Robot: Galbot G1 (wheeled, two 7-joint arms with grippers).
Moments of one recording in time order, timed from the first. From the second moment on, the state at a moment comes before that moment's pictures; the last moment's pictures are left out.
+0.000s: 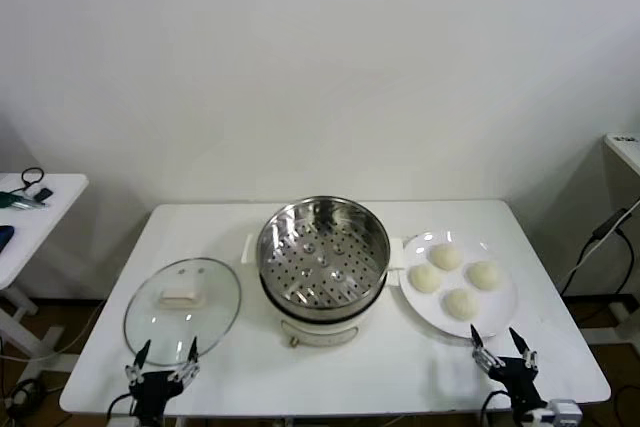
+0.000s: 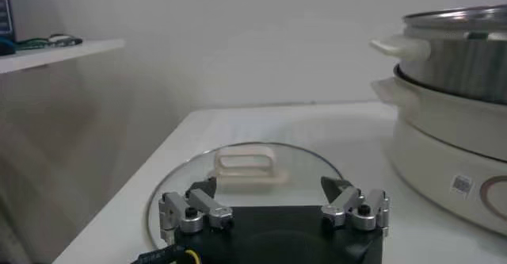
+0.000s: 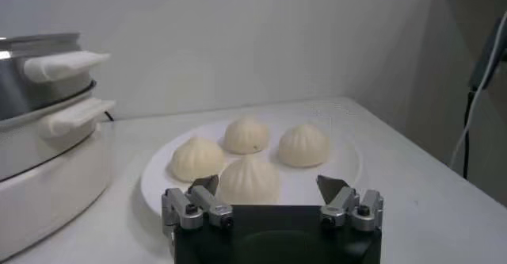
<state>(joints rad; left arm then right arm) 1.76 -1.46 -0.68 -1.99 -0.13 0.06 -0.03 -1.62 1.12 0.63 1.82 0.51 -0.01 0.03</state>
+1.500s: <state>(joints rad) 1.74 -1.47 -0.65 -1.98 -0.10 0.05 -0.03 0.17 0.73 -0.97 0.95 0.12 -0.03 -1.04</state>
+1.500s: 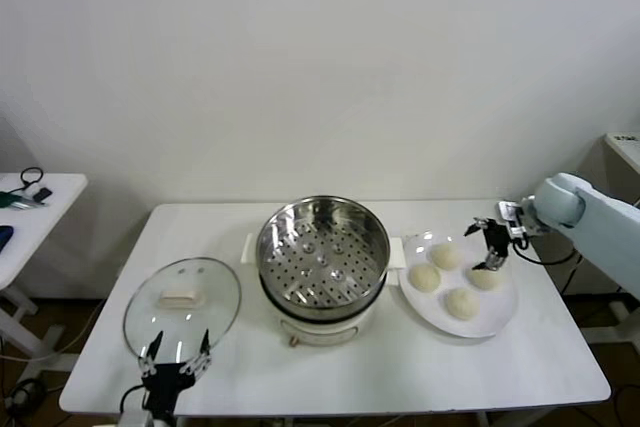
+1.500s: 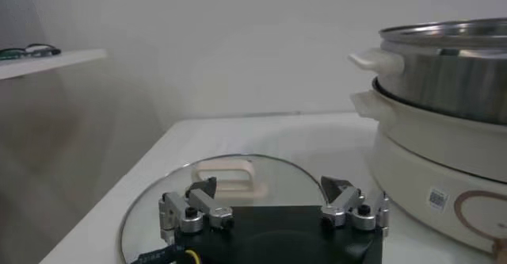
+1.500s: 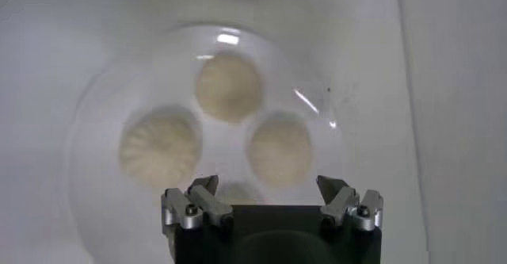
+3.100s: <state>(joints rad) 1.78 -1.48 -0.66 -2.01 -0.10 0.04 -0.04 0.31 1.00 -1.11 0.69 0.09 0.03 -1.12</state>
